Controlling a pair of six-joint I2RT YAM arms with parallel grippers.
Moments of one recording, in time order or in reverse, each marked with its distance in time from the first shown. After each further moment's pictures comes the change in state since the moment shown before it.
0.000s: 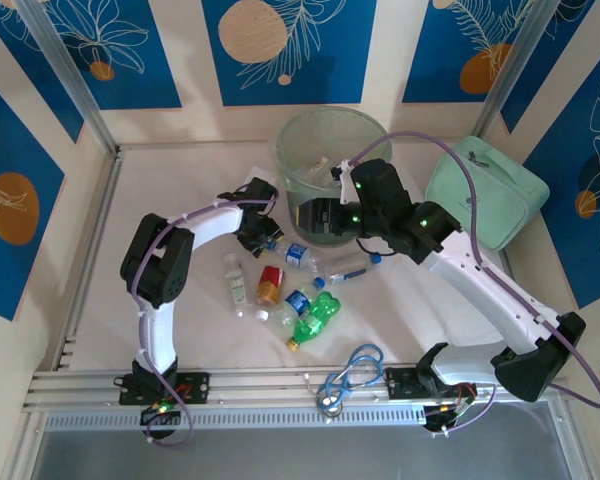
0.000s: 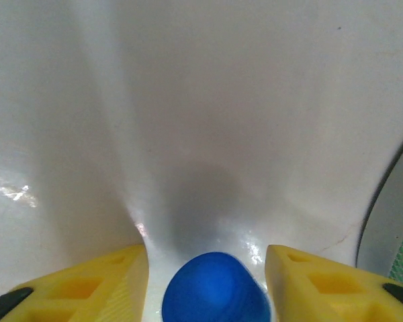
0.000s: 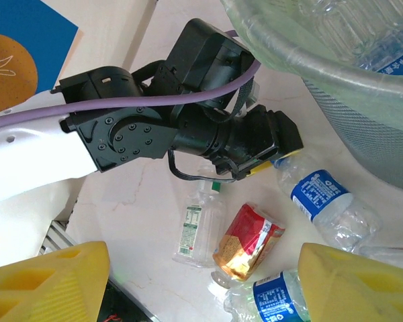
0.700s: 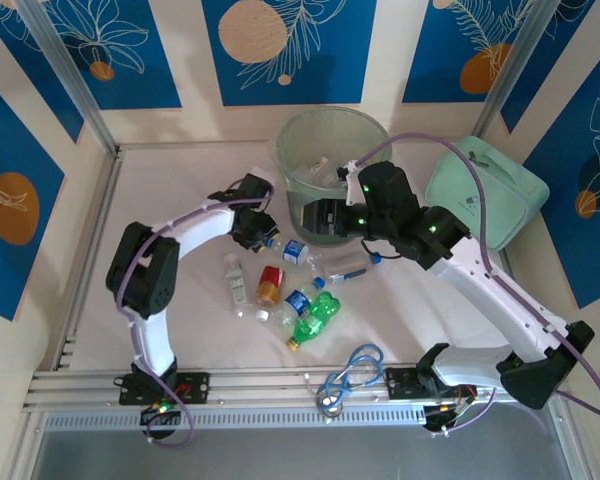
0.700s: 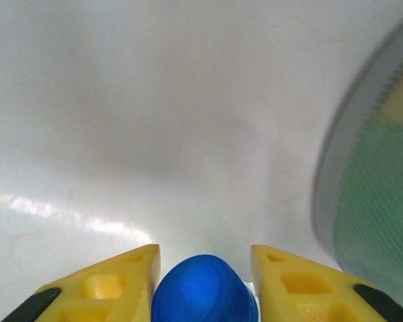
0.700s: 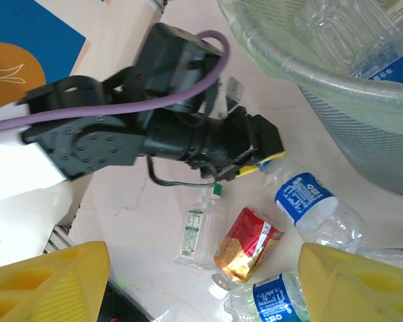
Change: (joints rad) left arm 0.006 -0.150 -0.062 0.009 0.000 0.015; right arm 0.000 -0.045 -0.013 0.004 0.015 -0.001
